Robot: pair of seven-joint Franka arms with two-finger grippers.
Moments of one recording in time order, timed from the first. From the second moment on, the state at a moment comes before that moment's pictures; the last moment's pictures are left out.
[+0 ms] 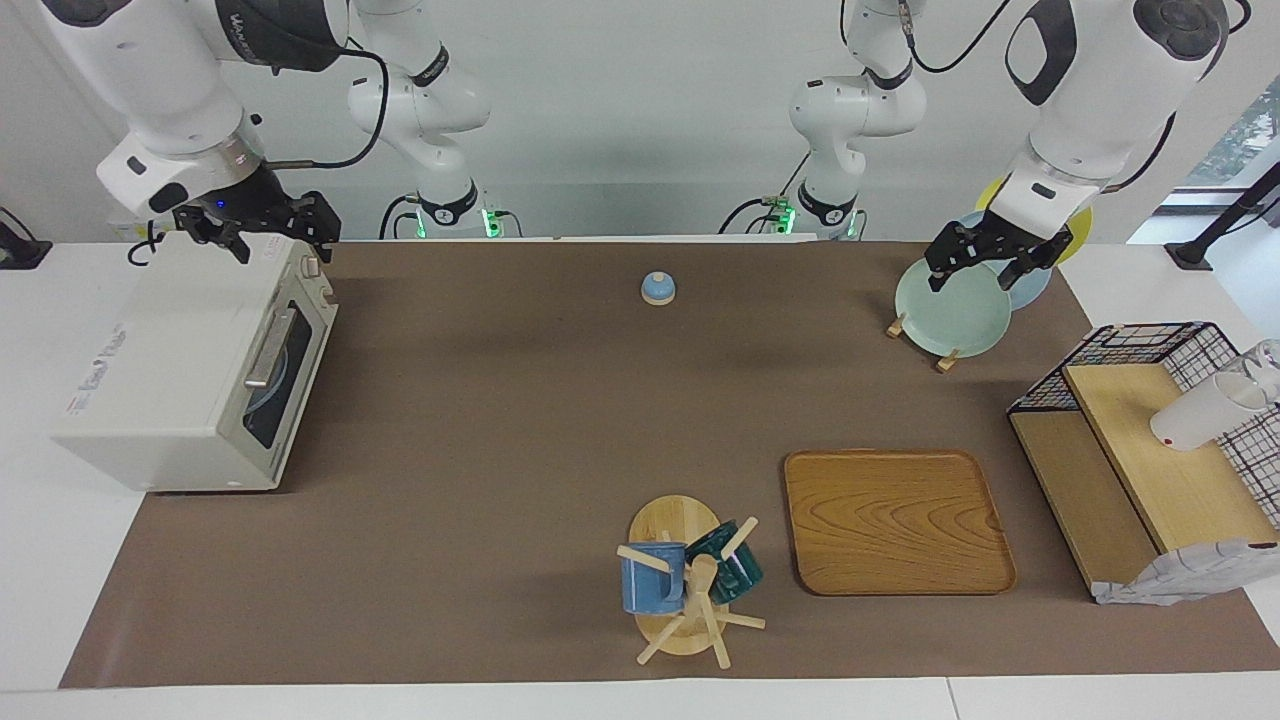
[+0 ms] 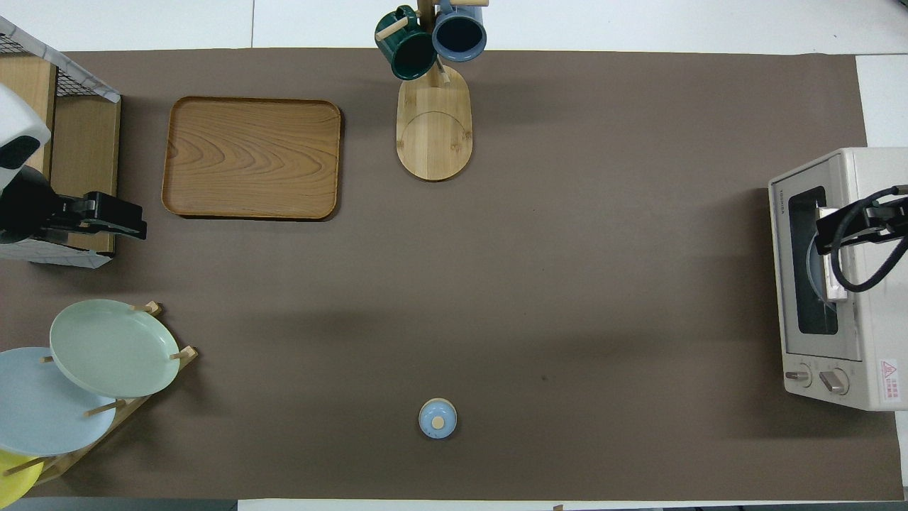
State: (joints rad) left arm -0.06 -0.02 -0.05 -1.66 -0.03 1.59 -0.05; right arm 0.08 0.03 -0.12 -1.51 -0.08 1.38 -0.07
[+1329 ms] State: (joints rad) left arm -0.06 -0.02 -0.05 -1.66 -0.03 1.59 -0.05; right arm 0.00 0.03 -0.11 -1.51 -0.04 1.38 -0.04
